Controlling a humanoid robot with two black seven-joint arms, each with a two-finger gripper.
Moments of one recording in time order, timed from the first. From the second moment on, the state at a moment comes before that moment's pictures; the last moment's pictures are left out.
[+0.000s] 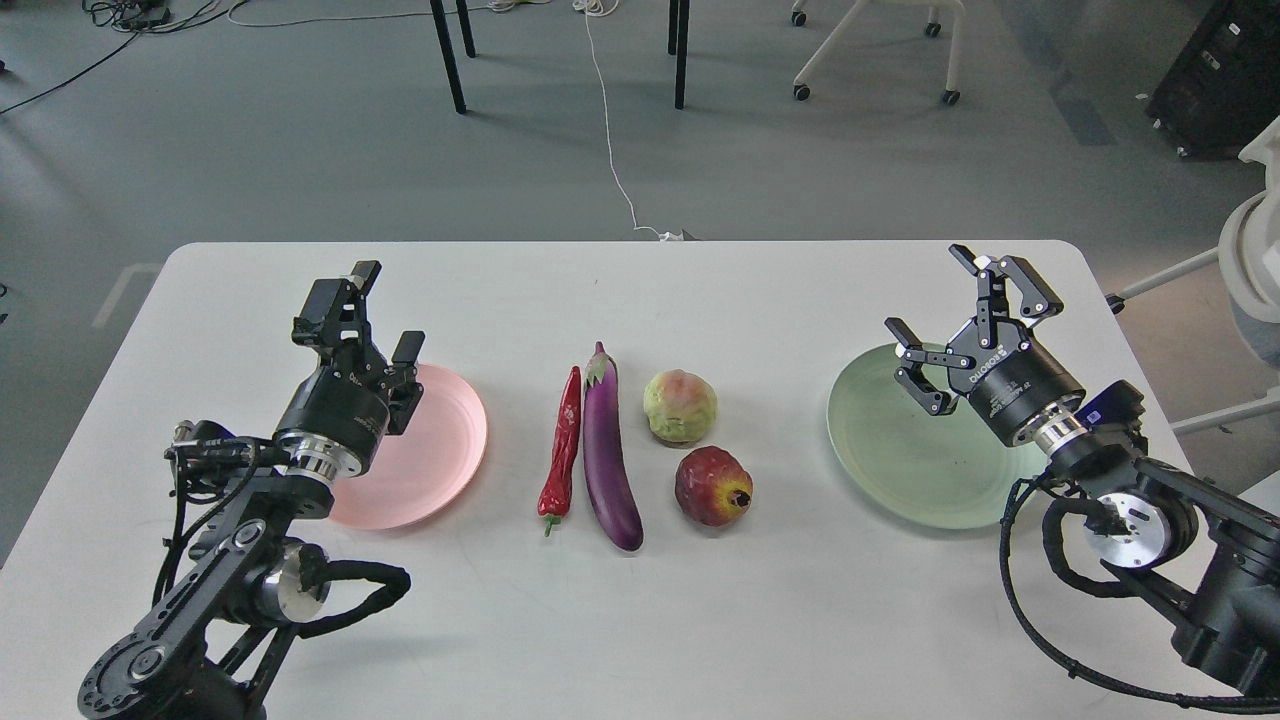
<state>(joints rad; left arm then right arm) -0.08 0.13 -1.24 -1.38 0.89 0.06 -0.23 0.49 -0.52 0.53 0.99 -0.05 0.42 0.49</state>
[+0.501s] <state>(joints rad) -0.08 0.15 -1.23 -1.40 0.88 0.05 -0.24 0.97 -0.62 0.19 1.01 -0.48 0.44 0.49</state>
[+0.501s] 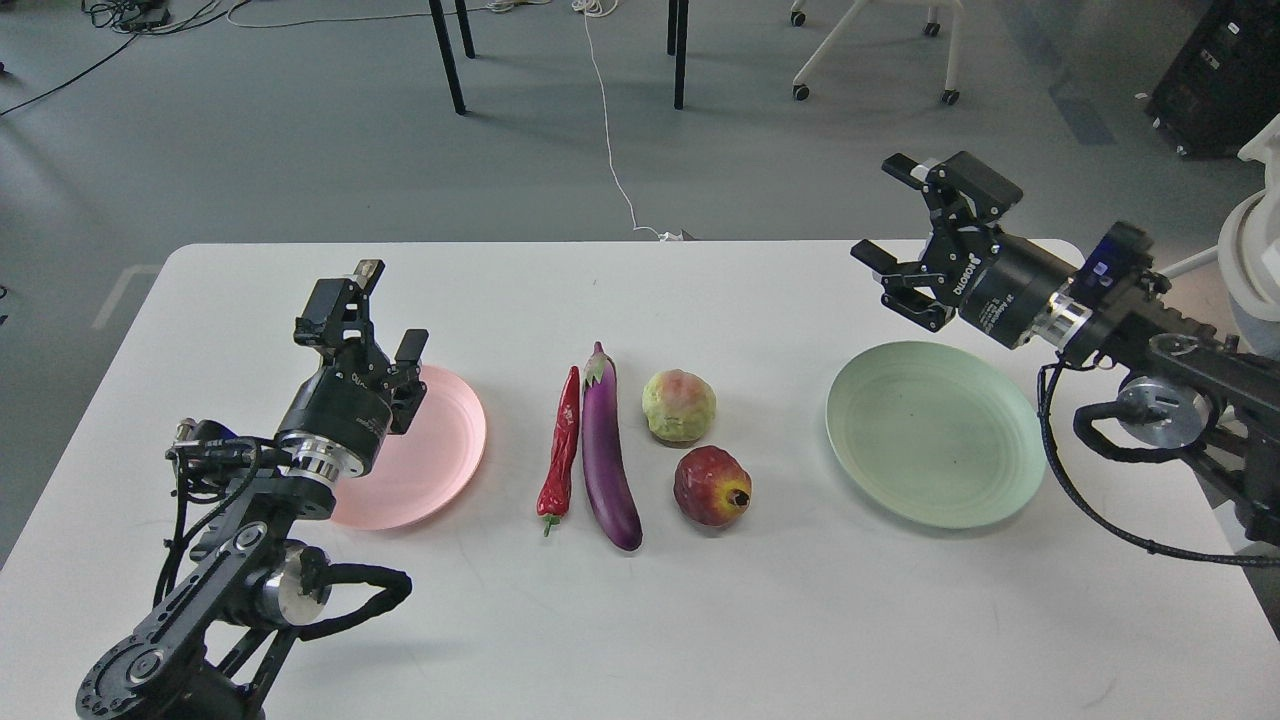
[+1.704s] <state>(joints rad) -0.03 0.16 -1.22 -1.49 0.88 0.05 -0.26 1.41 0.00 -0.71 0.67 -1.14 0.19 0.49</state>
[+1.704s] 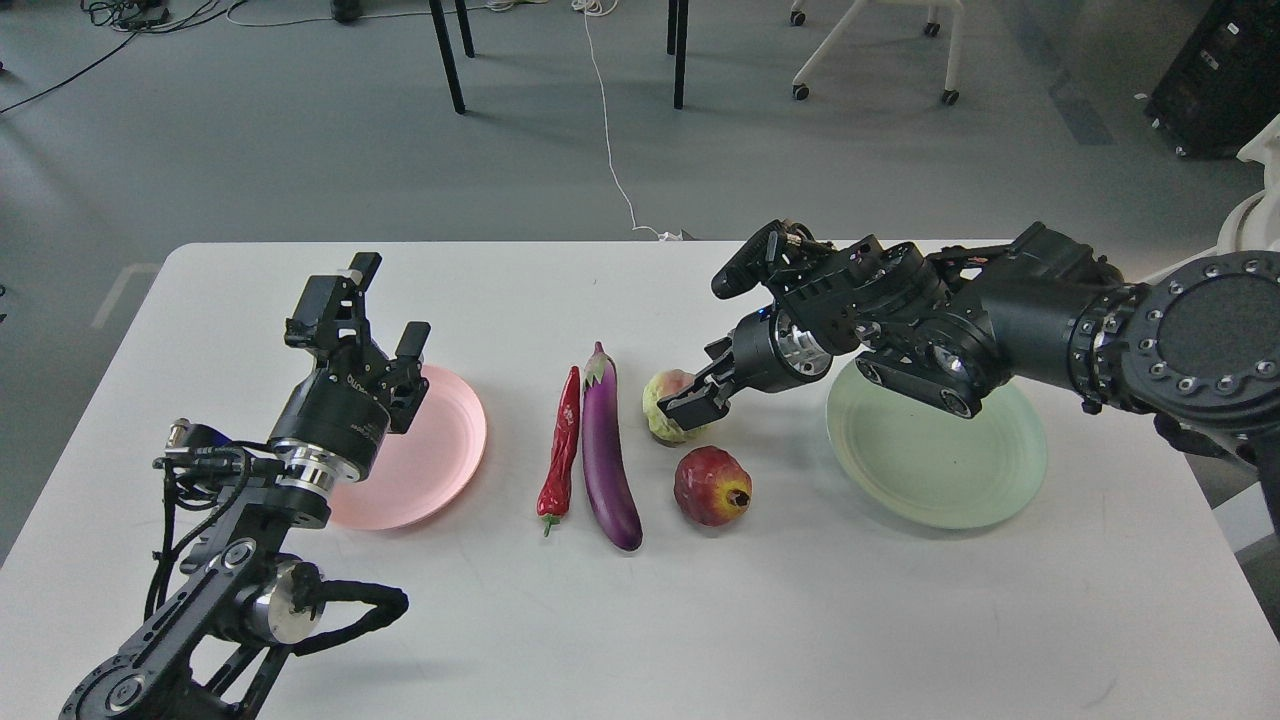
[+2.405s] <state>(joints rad) -0.02 0.16 -1.23 -1.49 0.88 0.05 -0.26 1.34 0.00 -0.70 0.66 -1.13 0.14 0.49</state>
